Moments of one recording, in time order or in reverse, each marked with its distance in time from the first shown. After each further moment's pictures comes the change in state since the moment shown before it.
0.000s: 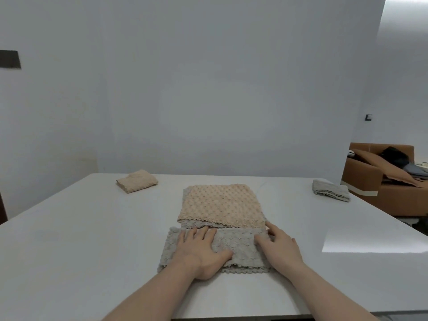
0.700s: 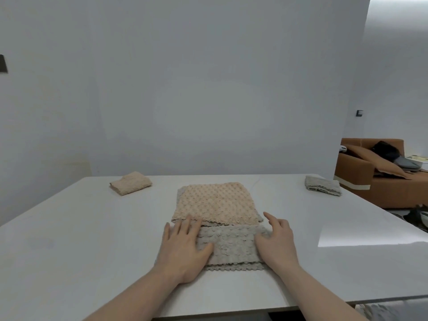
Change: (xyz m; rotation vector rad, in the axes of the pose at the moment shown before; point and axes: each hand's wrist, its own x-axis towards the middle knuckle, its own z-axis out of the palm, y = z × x) left_hand -0.013 -0.020 0.004 -0.002 0.284 0.033; right_hand -0.002 0.012 0.005 0.132 0.175 -0.092
